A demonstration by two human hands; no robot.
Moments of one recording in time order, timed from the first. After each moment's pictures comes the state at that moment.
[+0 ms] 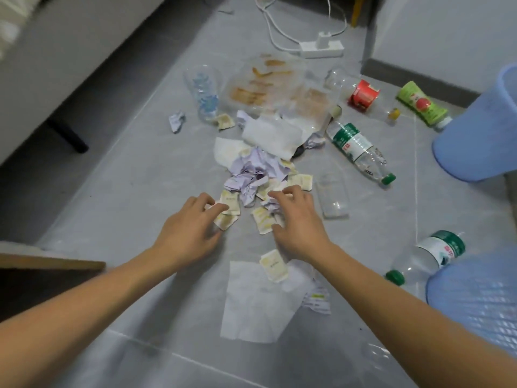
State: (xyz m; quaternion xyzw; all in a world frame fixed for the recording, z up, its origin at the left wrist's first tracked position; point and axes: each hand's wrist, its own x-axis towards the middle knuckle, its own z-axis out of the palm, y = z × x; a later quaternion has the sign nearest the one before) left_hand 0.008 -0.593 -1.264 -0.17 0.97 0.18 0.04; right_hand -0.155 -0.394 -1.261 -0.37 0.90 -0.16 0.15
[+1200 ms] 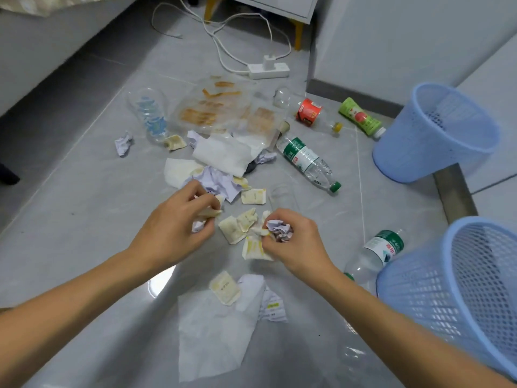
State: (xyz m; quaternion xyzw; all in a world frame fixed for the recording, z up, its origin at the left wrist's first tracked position) left_hand -0.054 -0.552 -1.188 -0.06 0.95 0.29 -0.13; right_hand -0.162 -0.326 -1.191 -0.25 0.84 -0.45 0.16
